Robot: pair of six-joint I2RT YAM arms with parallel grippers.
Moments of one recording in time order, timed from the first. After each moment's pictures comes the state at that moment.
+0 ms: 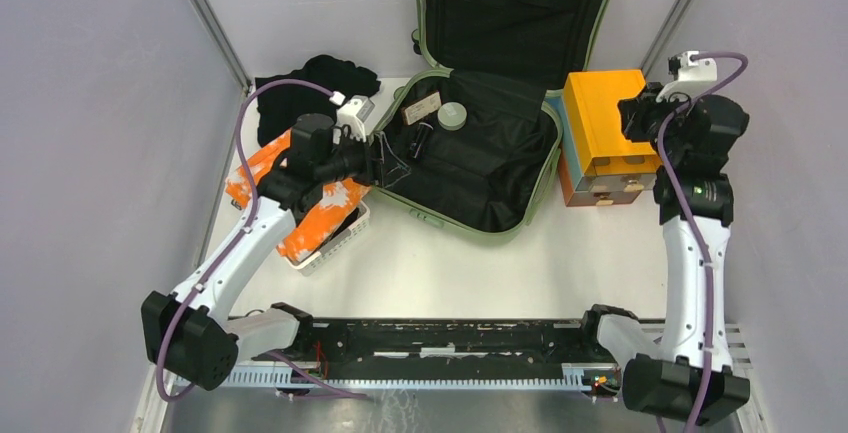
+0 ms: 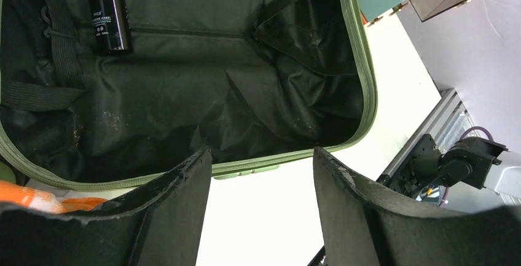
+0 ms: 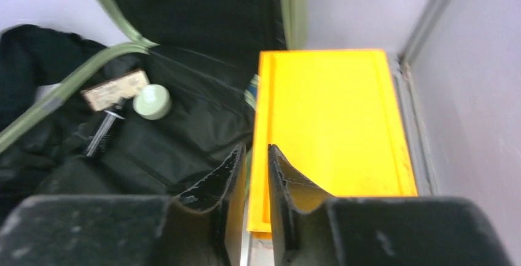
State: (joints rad) left arm -0.39 1.16 1.02 -0.30 0.46 -0.31; right arm -0.22 0.97 1.16 -0.29 -0.37 0.06
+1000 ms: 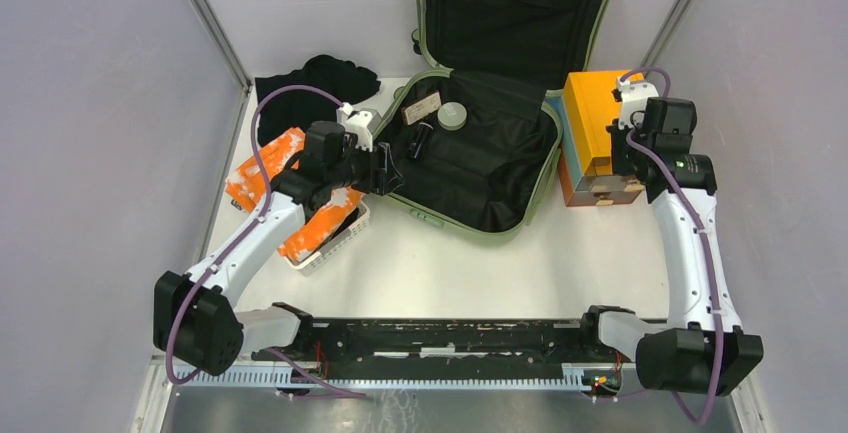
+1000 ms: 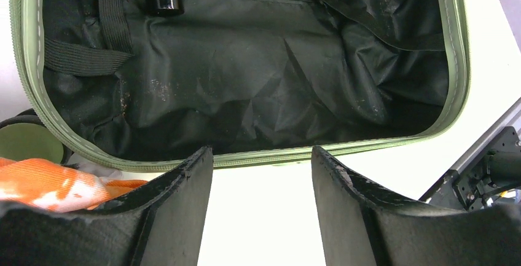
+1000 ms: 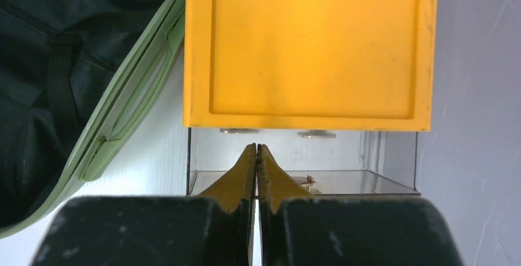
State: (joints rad) left arm -0.39 1.24 0.96 -0.31 0.34 -0.19; right arm -0.10 1.14 1.25 -0.79 -0.01 -0.23
